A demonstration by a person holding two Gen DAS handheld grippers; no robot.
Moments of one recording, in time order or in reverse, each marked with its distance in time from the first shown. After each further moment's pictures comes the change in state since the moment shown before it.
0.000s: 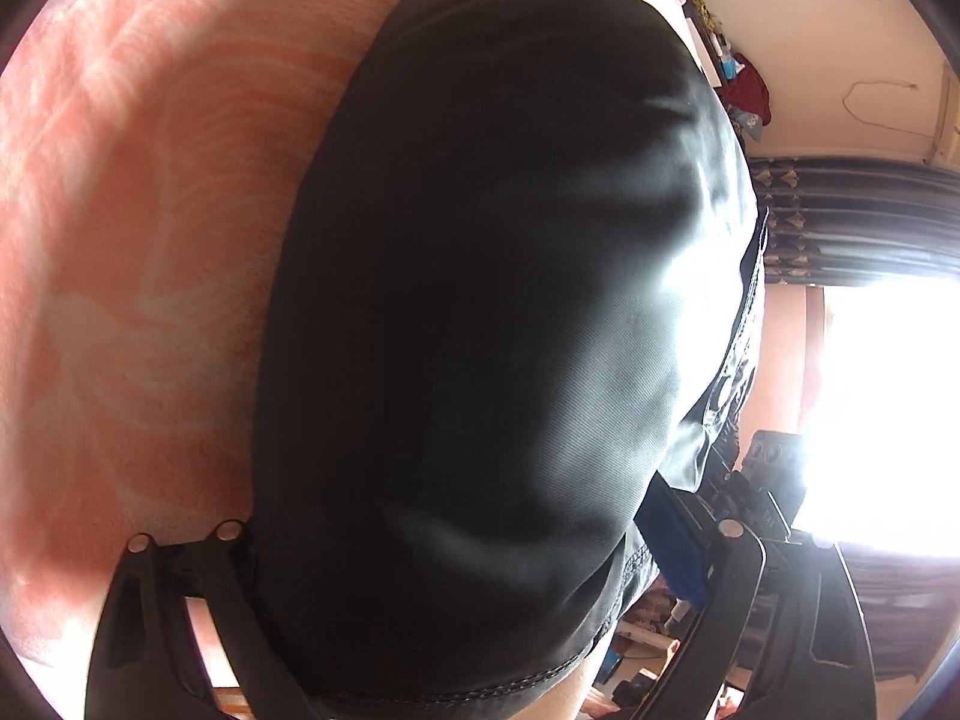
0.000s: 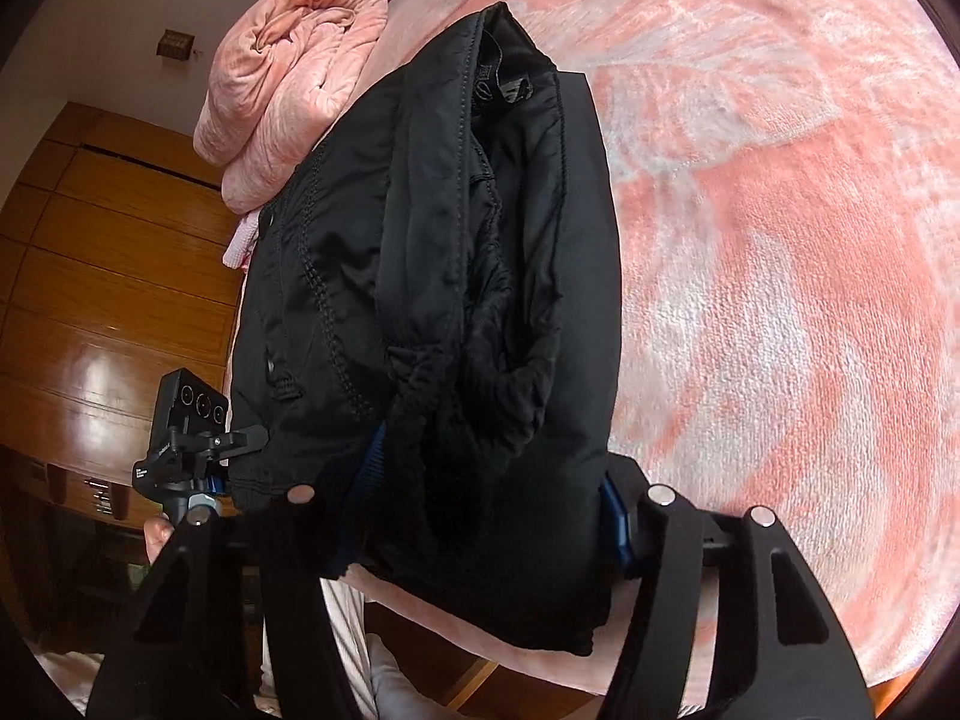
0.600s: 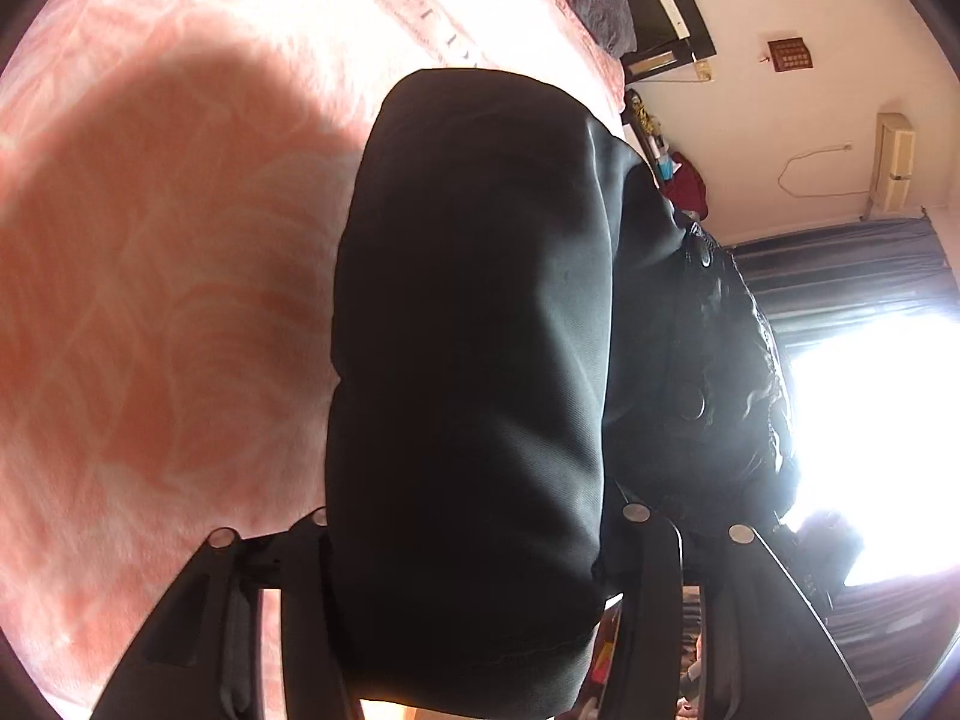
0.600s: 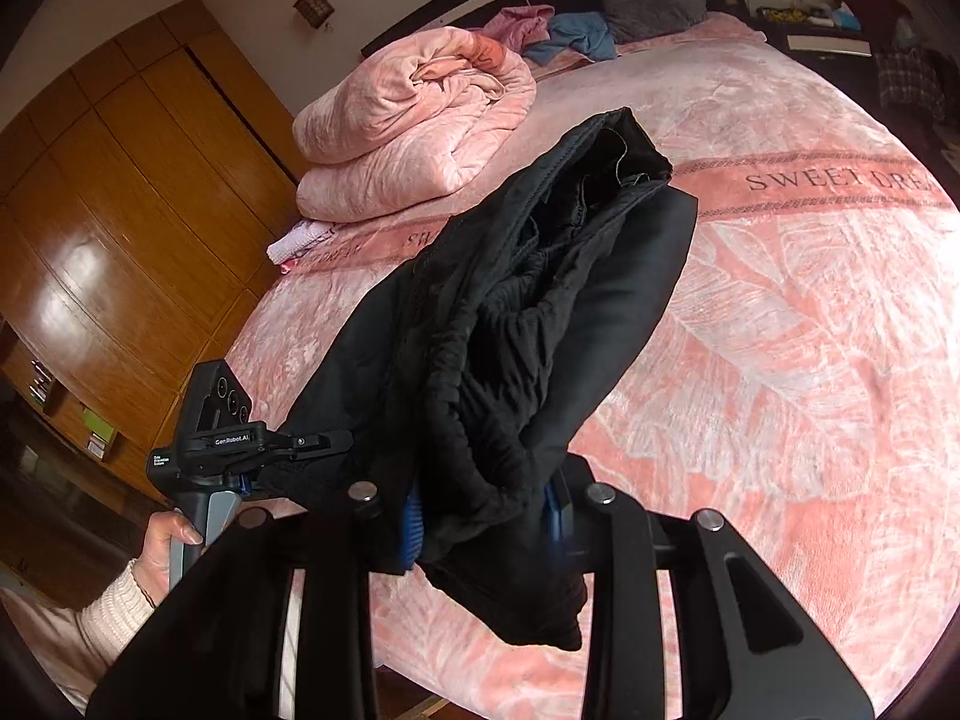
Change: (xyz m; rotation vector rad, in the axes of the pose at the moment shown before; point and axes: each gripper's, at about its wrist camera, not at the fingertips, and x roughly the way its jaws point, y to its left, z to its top) left arm -0.050 -0.021 0.006 0.037 -0.303 -0.131; right arm -0.036 0.156 0.055 -0.412 -0.199 -0.065
